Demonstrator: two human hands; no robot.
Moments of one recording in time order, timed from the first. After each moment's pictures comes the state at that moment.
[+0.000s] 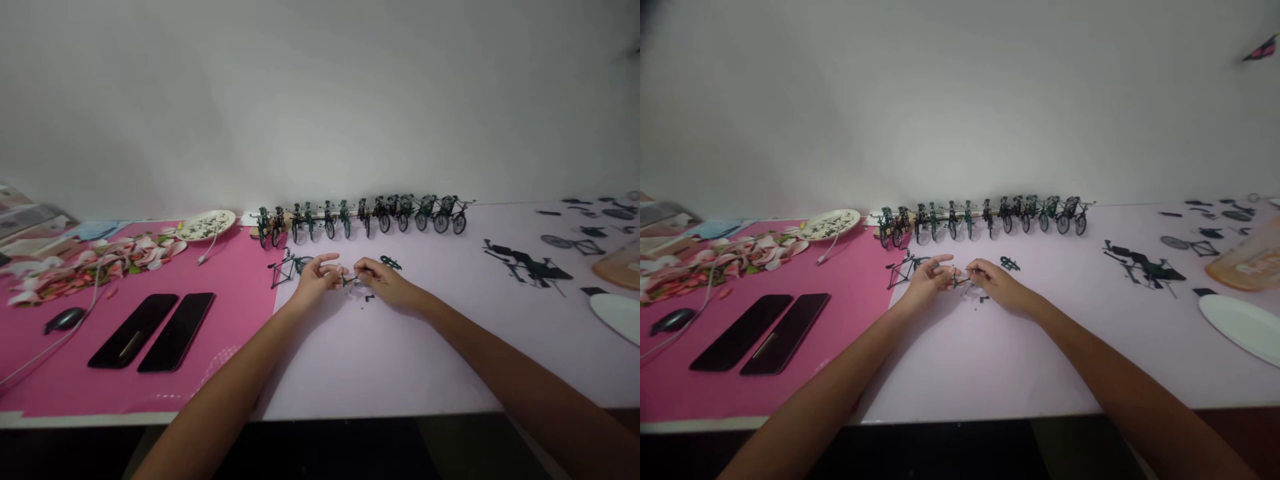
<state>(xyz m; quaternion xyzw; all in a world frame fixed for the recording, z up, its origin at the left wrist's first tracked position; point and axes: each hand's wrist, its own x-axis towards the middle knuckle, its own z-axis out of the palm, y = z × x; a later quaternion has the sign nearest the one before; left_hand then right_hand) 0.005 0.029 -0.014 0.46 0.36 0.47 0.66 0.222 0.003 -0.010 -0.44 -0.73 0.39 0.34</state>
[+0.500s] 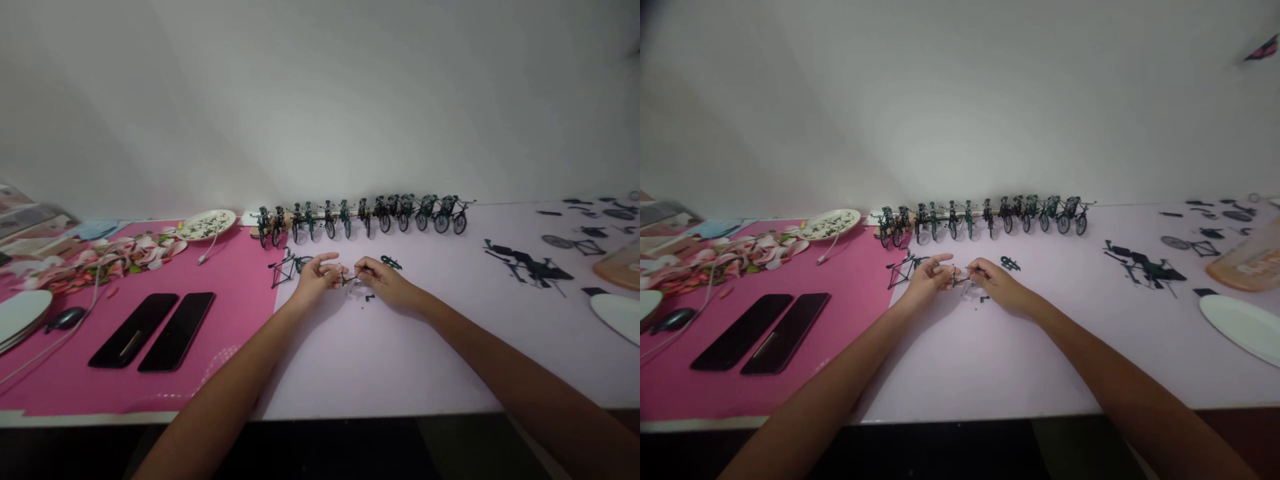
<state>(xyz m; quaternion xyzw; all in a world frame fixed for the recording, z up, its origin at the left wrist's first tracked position) 0.005 0.029 -0.013 0.46 0.35 0.48 0.66 0.218 -0.003 -0.005 -0.45 -0.73 0.39 0.34</state>
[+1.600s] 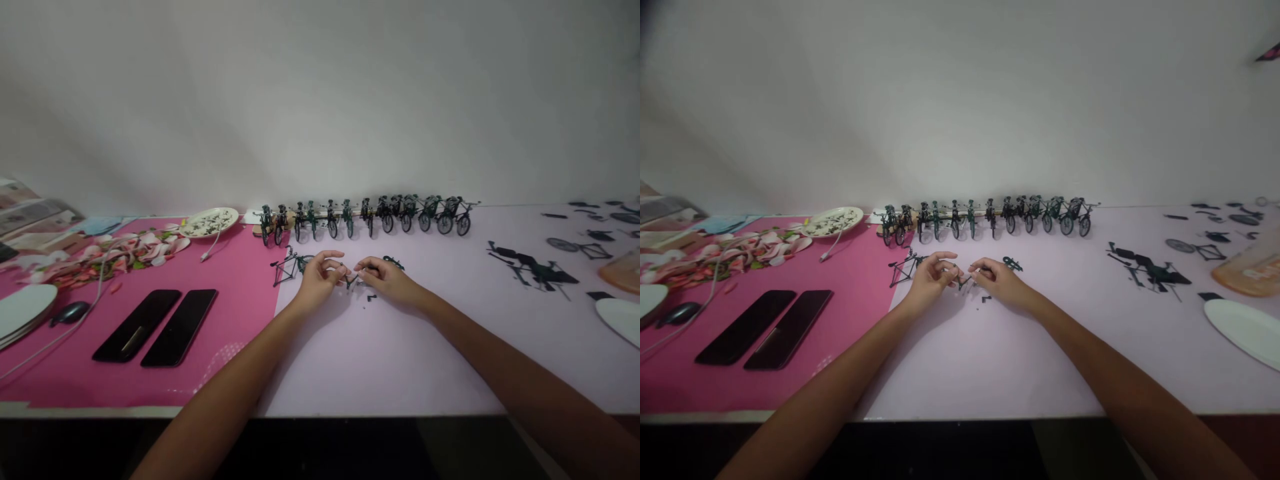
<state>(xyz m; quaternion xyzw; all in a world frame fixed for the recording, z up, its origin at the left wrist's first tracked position) 0.009 0.019 -0.006 0.57 0.33 0.50 0.56 0.221 0.008 -0.015 -0.45 -0.68 0.44 0.37</state>
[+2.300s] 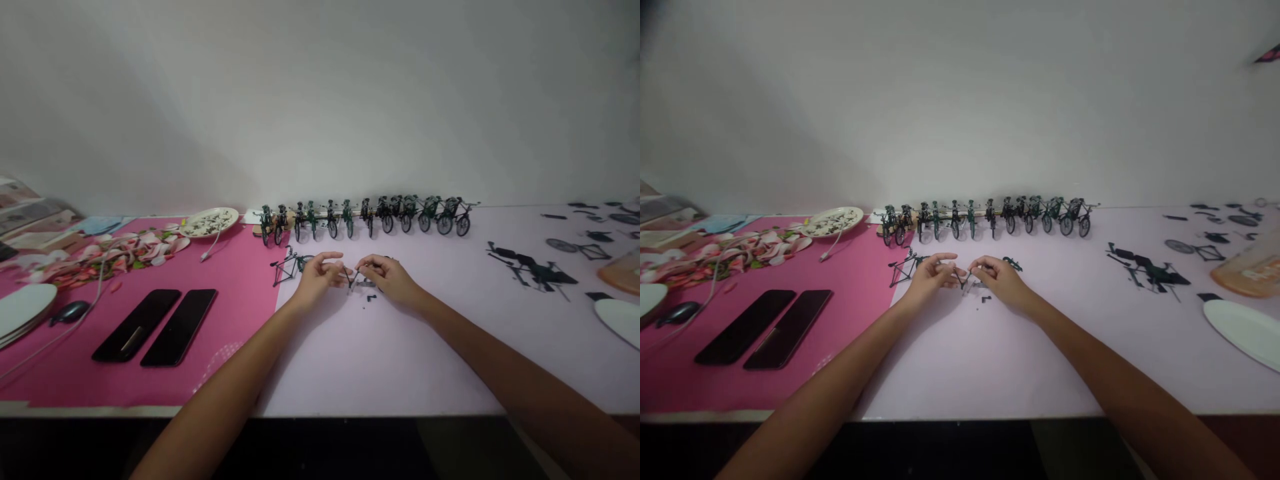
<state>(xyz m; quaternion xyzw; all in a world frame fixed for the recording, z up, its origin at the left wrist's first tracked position) 0.004 0.026 -0.008 0.53 0.33 0.47 0.62 0.213 0.004 -0.008 -0.47 -0.67 0.39 0.42</state>
